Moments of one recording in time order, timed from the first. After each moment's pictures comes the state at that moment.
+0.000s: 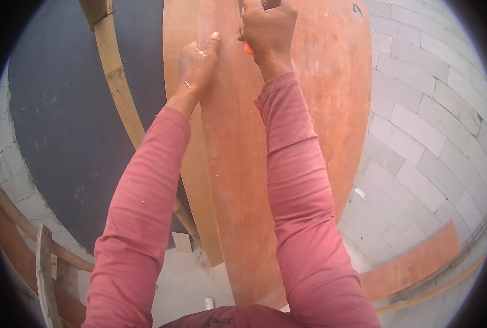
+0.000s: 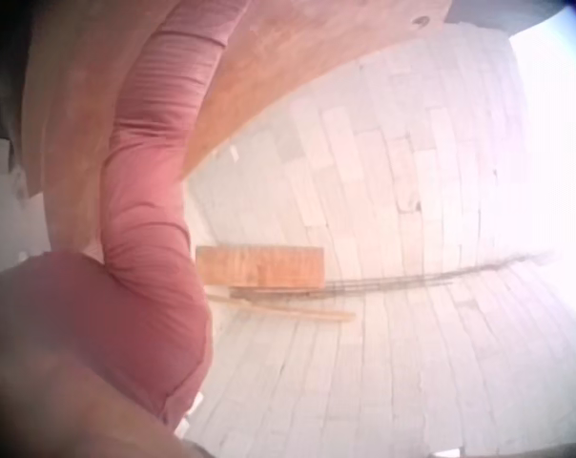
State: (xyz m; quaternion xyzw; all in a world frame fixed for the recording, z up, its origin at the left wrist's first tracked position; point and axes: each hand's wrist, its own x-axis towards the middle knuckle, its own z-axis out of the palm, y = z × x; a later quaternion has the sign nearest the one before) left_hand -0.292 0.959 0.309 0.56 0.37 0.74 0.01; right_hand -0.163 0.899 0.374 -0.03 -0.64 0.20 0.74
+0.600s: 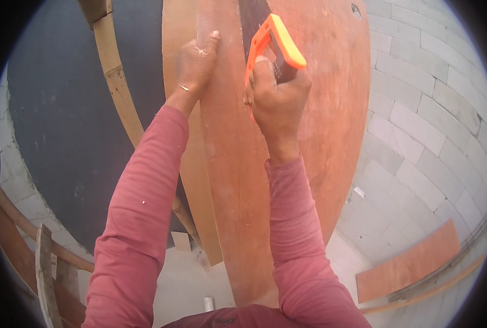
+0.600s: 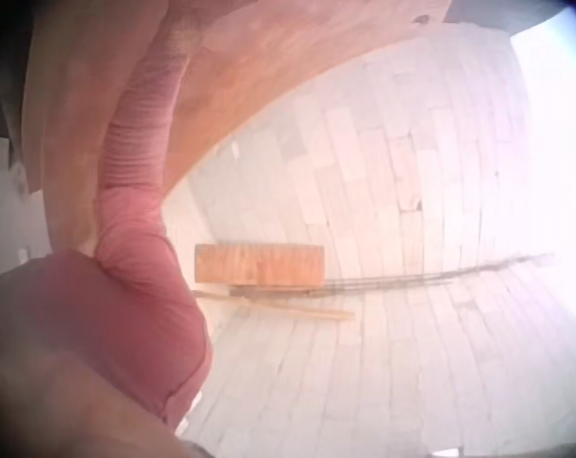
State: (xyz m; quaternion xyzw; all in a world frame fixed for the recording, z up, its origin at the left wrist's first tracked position) left_hand -0.301 0.964 0.308 0.56 0.38 0.74 0.04; right_hand -0.150 0.864 0.268 -0.09 -0.63 0.17 0.75
